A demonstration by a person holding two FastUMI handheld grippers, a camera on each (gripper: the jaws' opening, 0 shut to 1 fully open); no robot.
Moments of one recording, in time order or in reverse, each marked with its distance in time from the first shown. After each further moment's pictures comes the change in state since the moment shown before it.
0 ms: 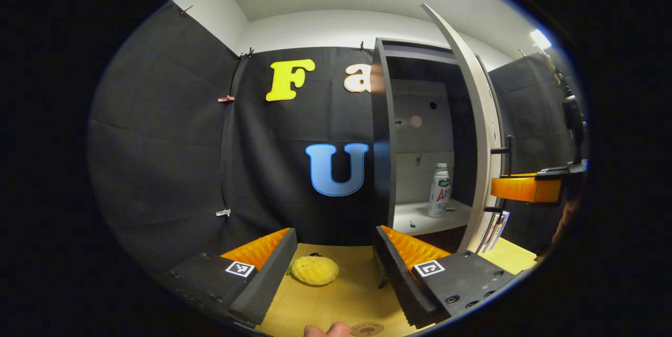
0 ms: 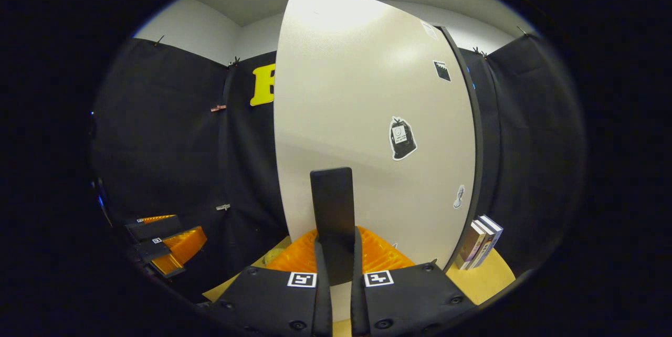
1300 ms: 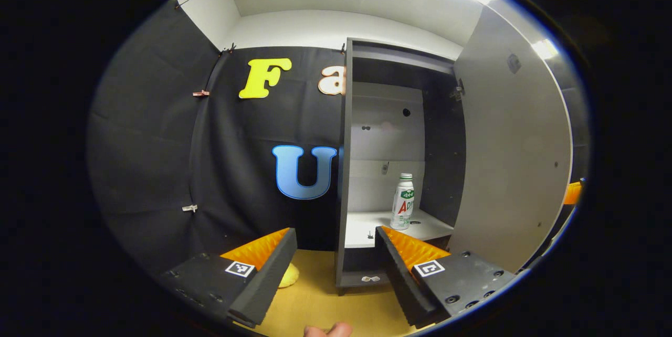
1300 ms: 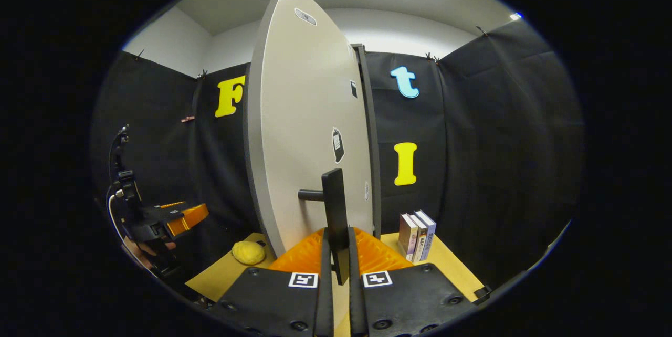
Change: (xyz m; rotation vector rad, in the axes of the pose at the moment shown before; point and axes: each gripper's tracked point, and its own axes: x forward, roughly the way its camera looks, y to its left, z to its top) left arm 0.022 -0.085 0.007 -0.056 -0.026 -0.102; right arm -0.108 -0.136 0.014 0.029 -0.036 -0.171
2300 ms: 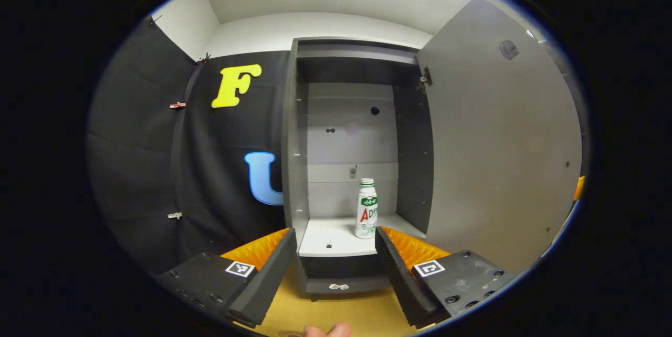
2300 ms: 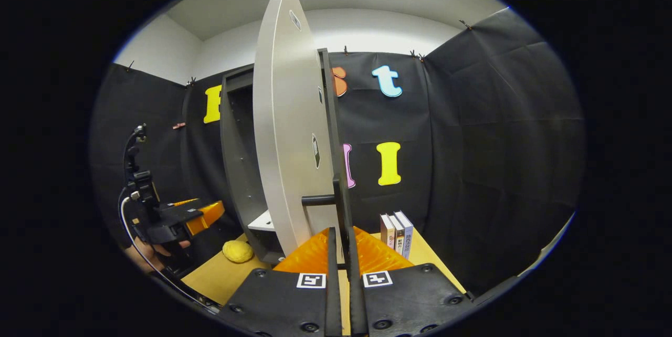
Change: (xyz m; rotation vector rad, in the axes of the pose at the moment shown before) left arm 0.033 -0.129 0.009 0.057 -0.009 -0.064; right arm -0.017 -0.088 0.018 0.031 0.006 -0.013
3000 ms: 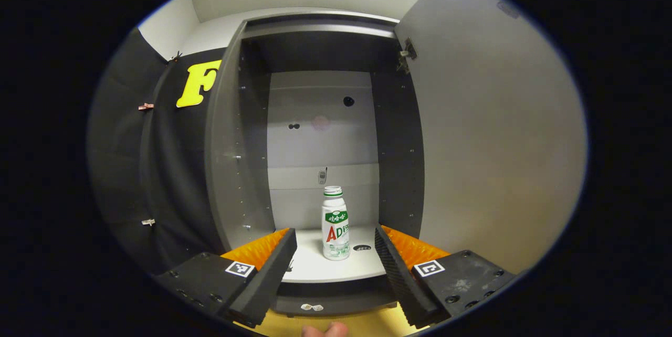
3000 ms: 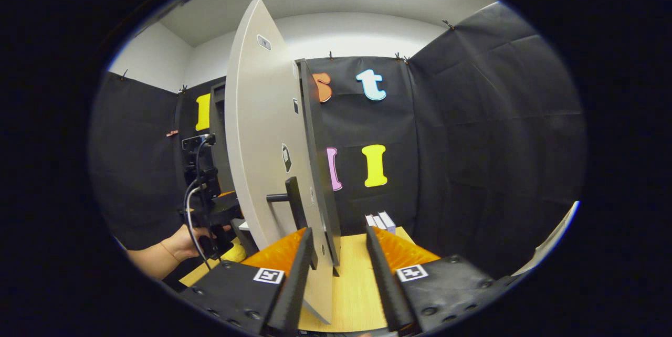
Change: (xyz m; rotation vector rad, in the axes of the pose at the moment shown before) left arm 0.130 -0.066 -0.002 0.040 0.003 -0.061; right arm -0.032 -0.061 0.014 0.022 -0.027 -0.056
